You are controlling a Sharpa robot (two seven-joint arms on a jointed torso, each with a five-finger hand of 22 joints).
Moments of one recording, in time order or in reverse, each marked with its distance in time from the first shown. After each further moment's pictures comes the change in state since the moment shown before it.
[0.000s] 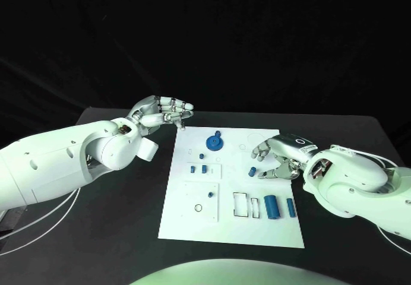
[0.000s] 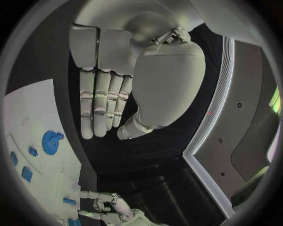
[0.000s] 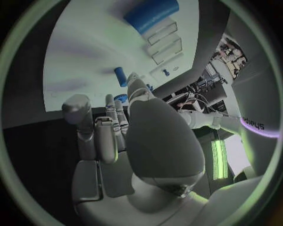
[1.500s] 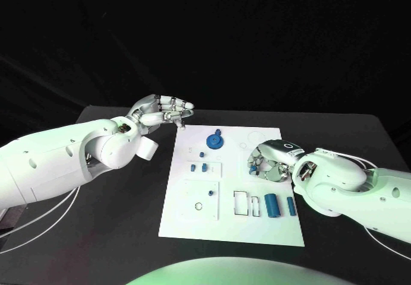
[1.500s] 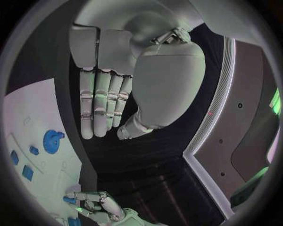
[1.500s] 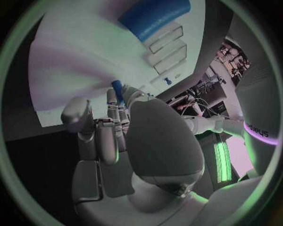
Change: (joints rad) left arm 0.000 -0.003 0.000 0.002 0.000 0.009 -0.005; left_hand -0.003 0.003 0.000 0.000 0.000 0.000 0.000 0.000 0.000 -0.007 0.000 0.004 0.000 0.000 0.000 -0.004 -0.001 0.000 0.000 0.000 0.000 -0.001; right arm -0.040 0.079 -0.003 -0.078 0.006 0.021 0.003; right_hand 0.005 0.043 0.346 0.005 -0.049 0.144 0.007 0.023 -0.034 0.200 -0.035 0.005 -0.031 0.000 -0.019 0.027 0.009 0.000 0.031 -0.024 0.062 0.057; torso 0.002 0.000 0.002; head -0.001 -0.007
